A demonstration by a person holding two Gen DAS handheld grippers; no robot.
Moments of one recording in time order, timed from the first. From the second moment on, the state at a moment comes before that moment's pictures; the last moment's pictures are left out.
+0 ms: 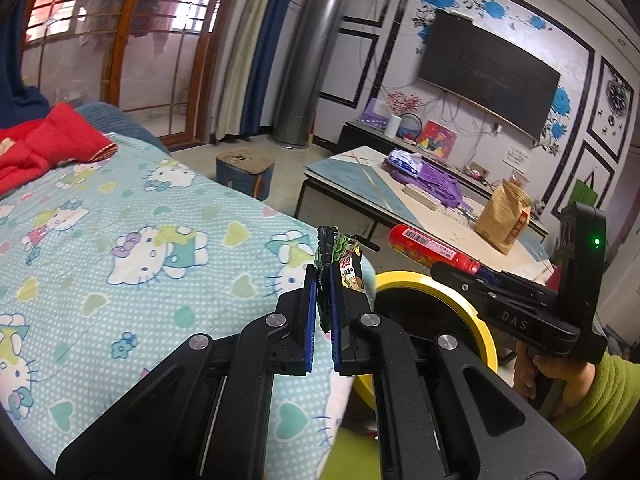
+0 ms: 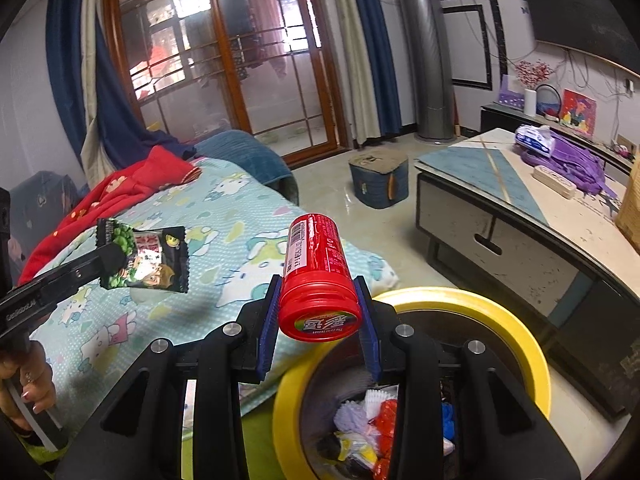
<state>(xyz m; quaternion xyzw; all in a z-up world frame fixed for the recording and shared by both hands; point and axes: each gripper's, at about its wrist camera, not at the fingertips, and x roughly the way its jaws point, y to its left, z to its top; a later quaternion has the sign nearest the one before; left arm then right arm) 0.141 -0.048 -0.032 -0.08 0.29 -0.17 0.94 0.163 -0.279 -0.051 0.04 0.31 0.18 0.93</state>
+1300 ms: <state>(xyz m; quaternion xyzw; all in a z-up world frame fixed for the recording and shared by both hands) 0.122 -0.143 -0.051 0.02 0.30 -0.25 0.92 0.144 -0.348 -0.075 0.08 0.35 0.12 0.93</state>
